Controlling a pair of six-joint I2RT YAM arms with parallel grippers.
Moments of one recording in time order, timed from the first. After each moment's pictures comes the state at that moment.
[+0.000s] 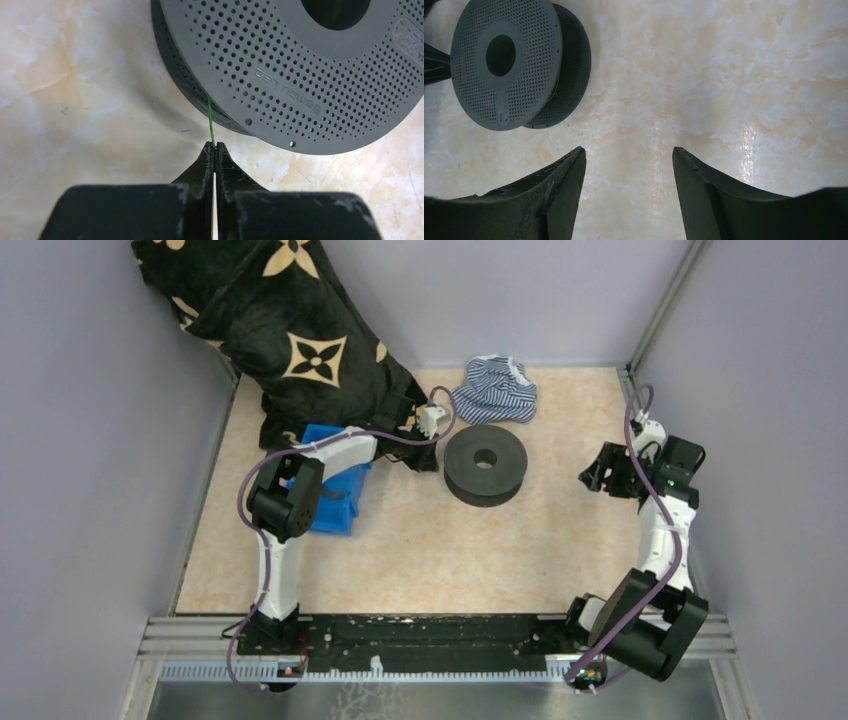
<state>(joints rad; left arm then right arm) -0.53 2.10 1.49 -0.24 0.50 0.15 -0.49 1.16 0.84 -0.49 -0.62 -0.13</state>
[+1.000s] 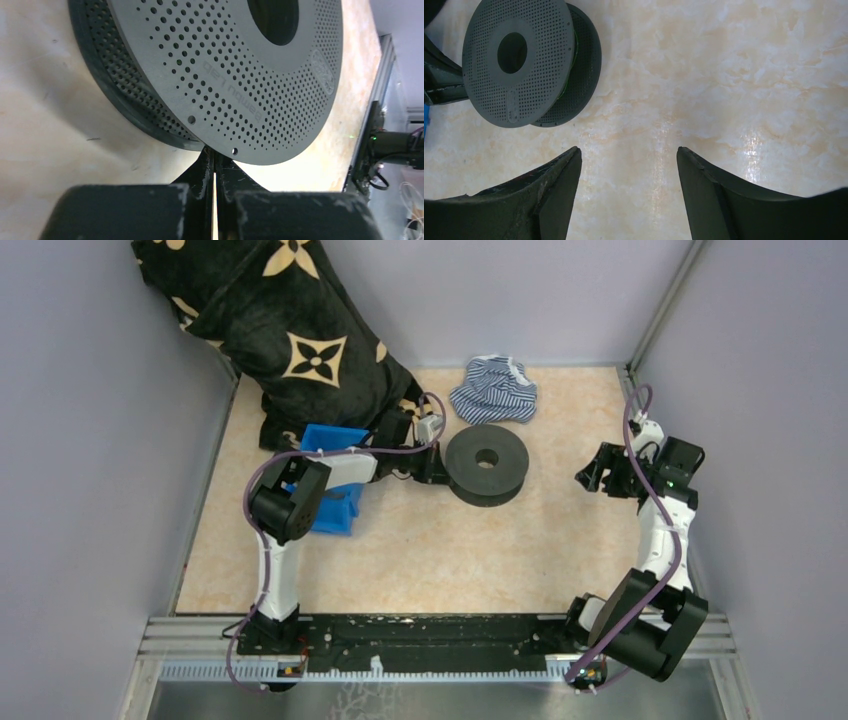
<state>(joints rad) -0.56 2.09 1.27 0.14 0.68 -0.31 -0.49 1.16 0.83 -0.48 -0.66 -0.14</state>
